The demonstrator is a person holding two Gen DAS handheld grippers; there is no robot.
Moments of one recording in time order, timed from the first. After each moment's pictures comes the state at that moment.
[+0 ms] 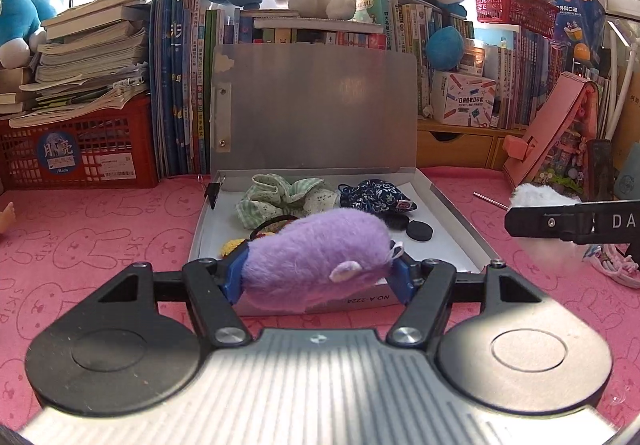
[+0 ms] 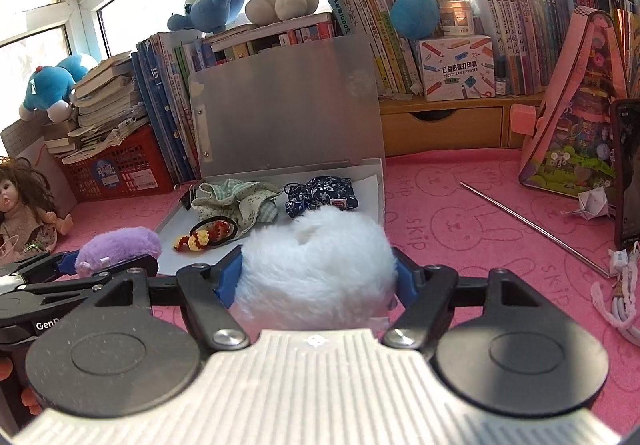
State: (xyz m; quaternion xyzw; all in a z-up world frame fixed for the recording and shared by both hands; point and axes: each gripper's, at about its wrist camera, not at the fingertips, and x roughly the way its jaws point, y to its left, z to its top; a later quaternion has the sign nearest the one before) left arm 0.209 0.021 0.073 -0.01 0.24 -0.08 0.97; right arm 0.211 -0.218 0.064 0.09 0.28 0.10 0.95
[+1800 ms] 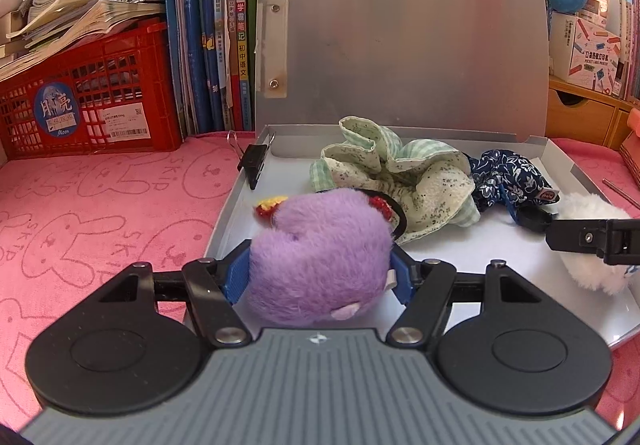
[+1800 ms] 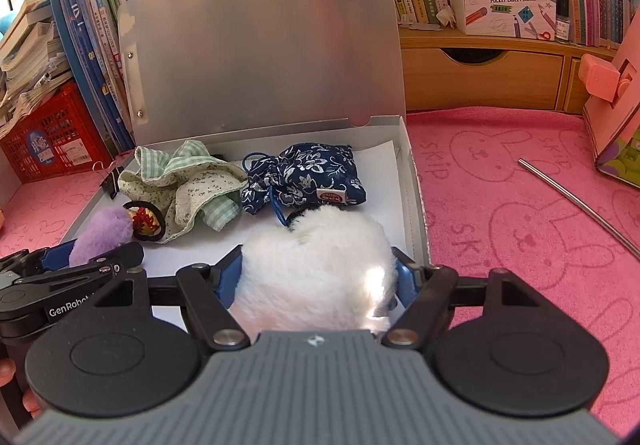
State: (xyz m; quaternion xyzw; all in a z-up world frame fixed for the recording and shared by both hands) left arm 0.348 0.038 0.004 0.01 0.30 0.01 0.95; right arm 0.351 -0.188 -0.005 0.07 0.36 0.07 0.93
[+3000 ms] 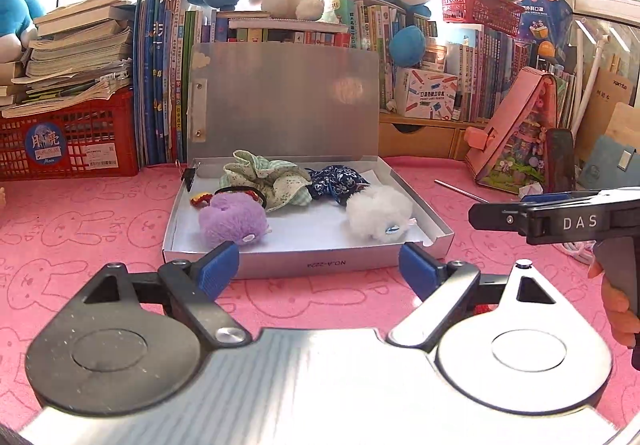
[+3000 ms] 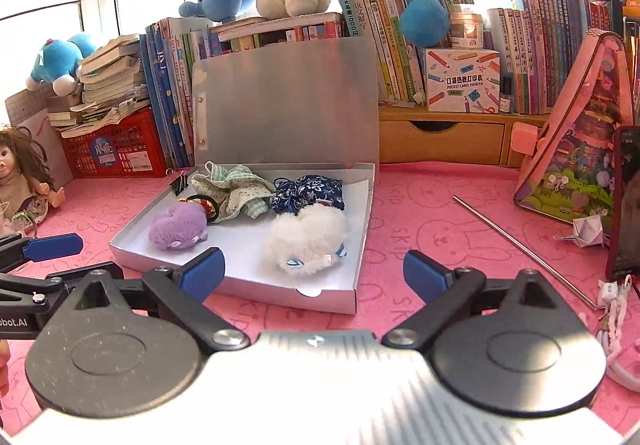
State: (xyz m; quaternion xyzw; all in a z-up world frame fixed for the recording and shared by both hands) left arm 0.145 0.013 0.065 -0.01 0.22 -0.13 0.97; right arm 0.205 -0.232 0.054 0.03 0.26 0.11 0.96
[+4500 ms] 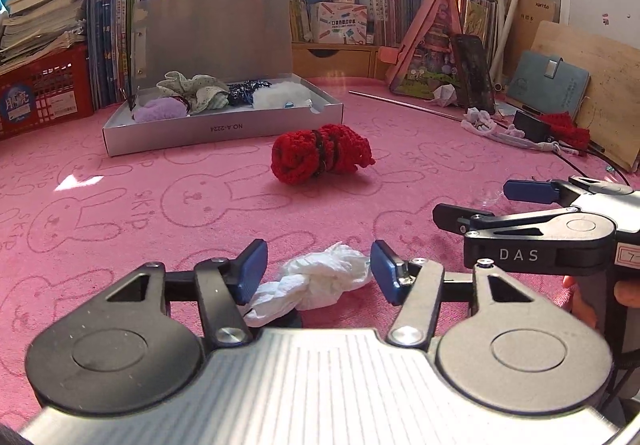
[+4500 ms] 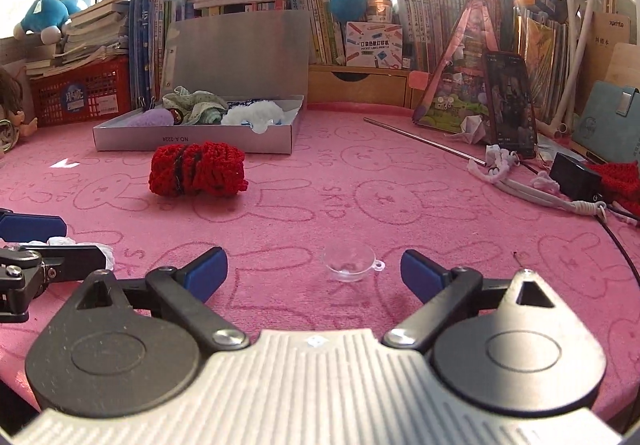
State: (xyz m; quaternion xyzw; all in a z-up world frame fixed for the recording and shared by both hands) left arm 0.019 -0.033 -0.010 0.04 0.26 -0.19 0.95; right arm 0.036 -0.234 -0.036 -0.01 0.23 0.00 0.97
